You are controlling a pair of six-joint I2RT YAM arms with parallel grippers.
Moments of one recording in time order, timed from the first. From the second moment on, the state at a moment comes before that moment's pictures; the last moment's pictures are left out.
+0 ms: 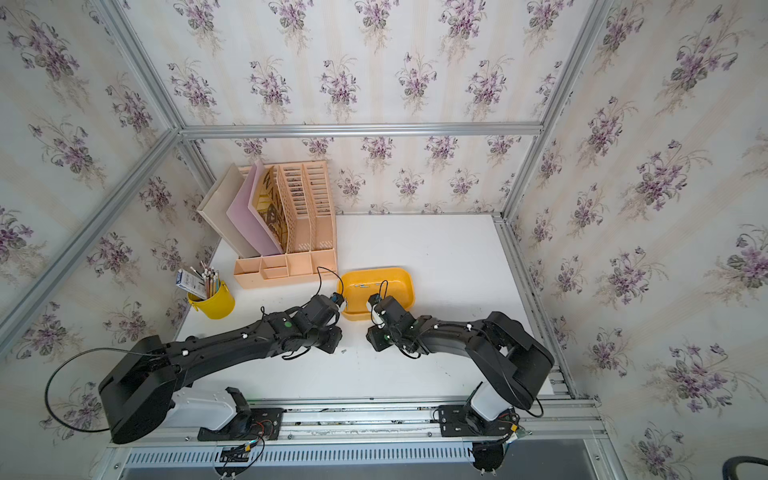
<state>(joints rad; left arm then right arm) -0.82 1.37 0.72 -0.42 -0.04 -0.38 0.85 1.58 0.65 0.00 -0.14 0.36</state>
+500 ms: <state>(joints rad) -0.82 1.37 0.72 -0.42 -0.04 -0.38 0.88 1.64 0.69 0.02 -0.10 0.35</state>
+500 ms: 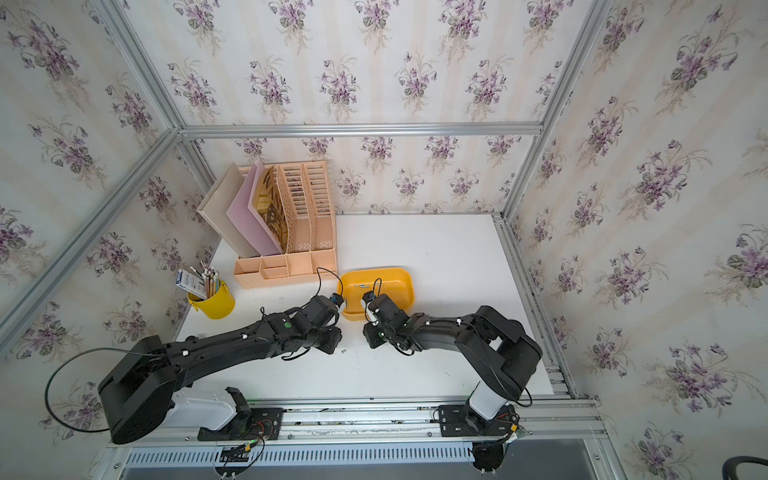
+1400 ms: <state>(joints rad) -0.82 1.39 0.73 -0.41 -0.04 -0.38 0.91 1.64 0.72 -0.05 -0.10 0.36</state>
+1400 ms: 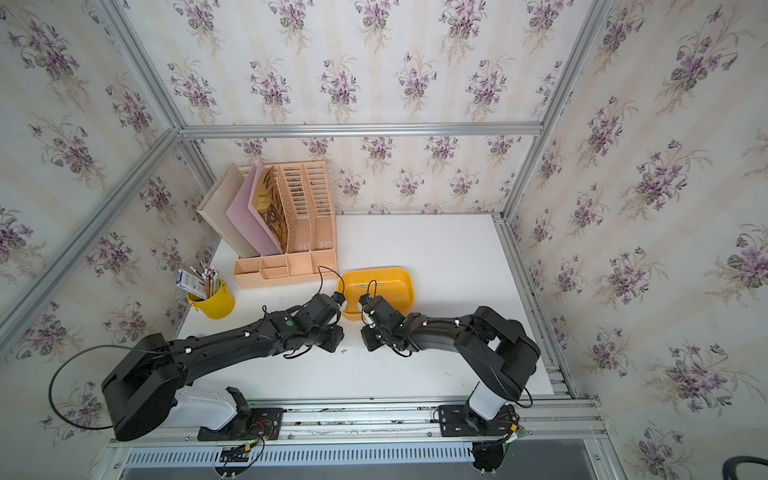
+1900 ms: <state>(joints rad) -0.82 1.39 0.73 -0.41 -0.04 -0.38 0.92 1.69 0.78 -0.07 -0.05 0.35</state>
